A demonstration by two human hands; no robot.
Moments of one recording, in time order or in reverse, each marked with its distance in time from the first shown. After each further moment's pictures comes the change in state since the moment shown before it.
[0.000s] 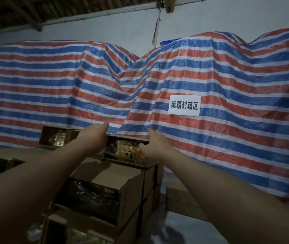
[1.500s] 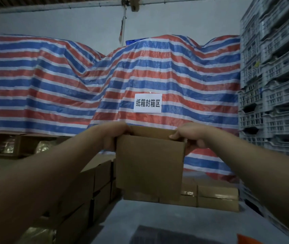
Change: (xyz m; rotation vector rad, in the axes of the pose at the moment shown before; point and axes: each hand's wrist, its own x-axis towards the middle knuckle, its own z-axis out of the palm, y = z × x) left_hand -0.050 0.218 -0.092 -1.288 -0.811 -0.237; right_hand -0.126 0.143 -0.205 0.441 -0.152 0.492
